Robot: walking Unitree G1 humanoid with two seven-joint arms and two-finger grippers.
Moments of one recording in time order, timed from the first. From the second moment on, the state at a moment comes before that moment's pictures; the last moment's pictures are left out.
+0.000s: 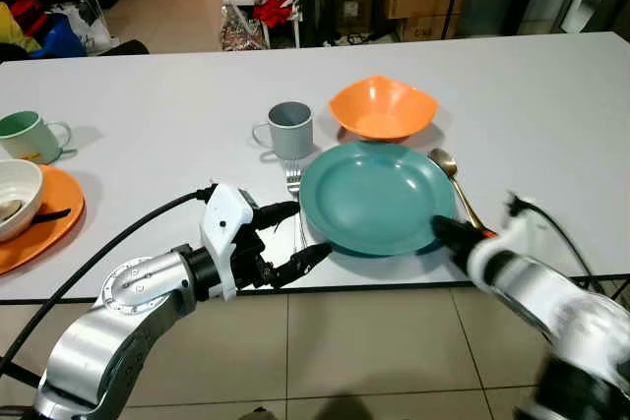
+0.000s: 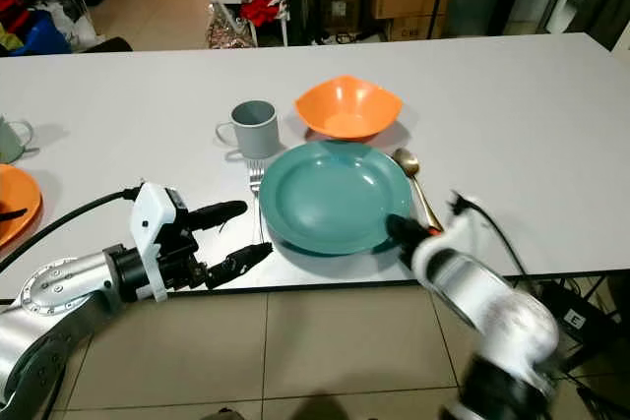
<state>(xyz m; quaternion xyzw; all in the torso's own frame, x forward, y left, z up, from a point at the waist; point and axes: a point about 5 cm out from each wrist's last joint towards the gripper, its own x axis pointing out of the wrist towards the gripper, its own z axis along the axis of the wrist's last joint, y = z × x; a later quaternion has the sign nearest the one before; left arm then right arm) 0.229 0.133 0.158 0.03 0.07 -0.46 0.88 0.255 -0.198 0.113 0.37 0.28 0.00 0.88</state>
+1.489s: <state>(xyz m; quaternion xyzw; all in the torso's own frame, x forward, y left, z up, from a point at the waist) 0.236 0.163 0.163 0.07 0.02 -0.12 0.99 0.224 -0.162 0.162 0.03 0.09 0.08 0.99</state>
